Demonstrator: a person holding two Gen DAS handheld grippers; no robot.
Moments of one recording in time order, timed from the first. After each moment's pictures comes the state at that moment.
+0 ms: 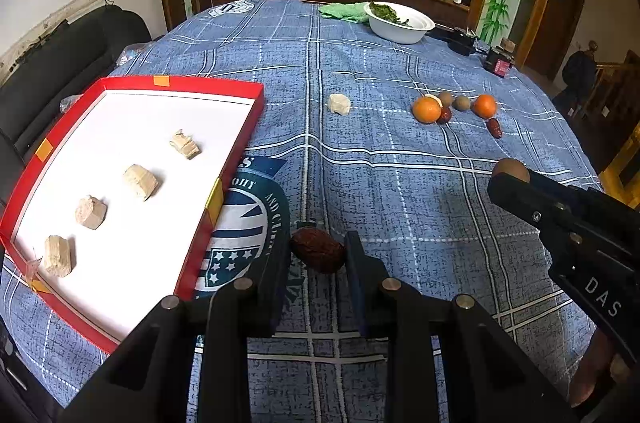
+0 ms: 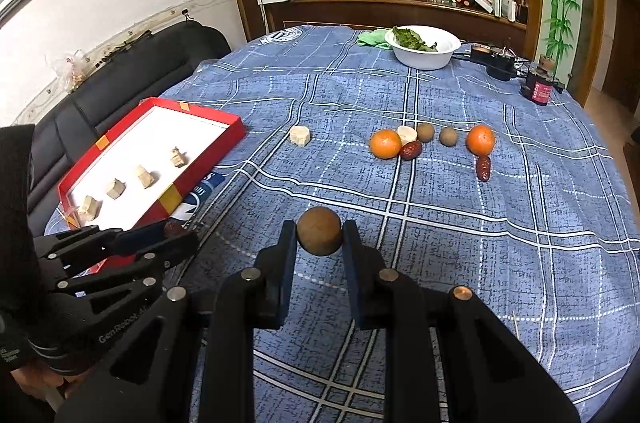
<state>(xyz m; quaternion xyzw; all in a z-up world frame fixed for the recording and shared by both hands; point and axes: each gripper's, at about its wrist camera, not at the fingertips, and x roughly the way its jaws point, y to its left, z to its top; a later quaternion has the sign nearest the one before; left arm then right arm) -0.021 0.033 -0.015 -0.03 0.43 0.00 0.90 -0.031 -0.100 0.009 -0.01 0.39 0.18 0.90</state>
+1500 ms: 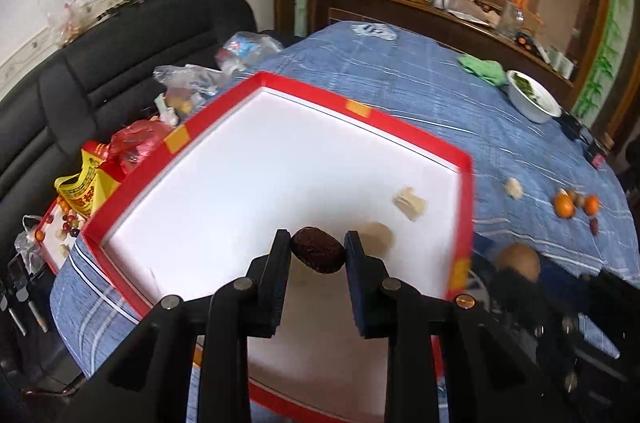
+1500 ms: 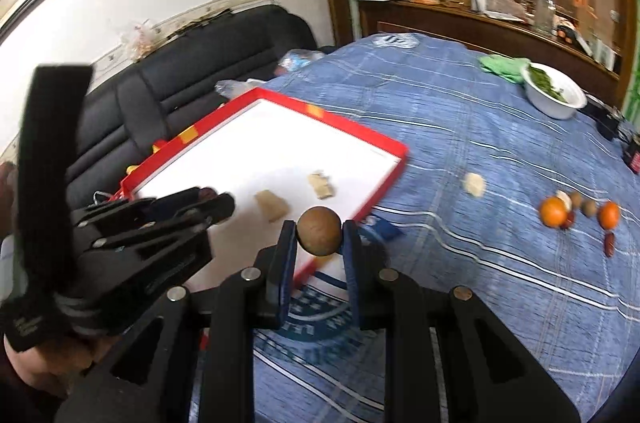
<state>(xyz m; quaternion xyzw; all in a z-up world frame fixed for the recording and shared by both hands) -0.015 0.188 -0.002 -0.10 0.40 0.16 0.90 -0.027 0.056 0.015 -0.05 0.38 0.32 0.87</state>
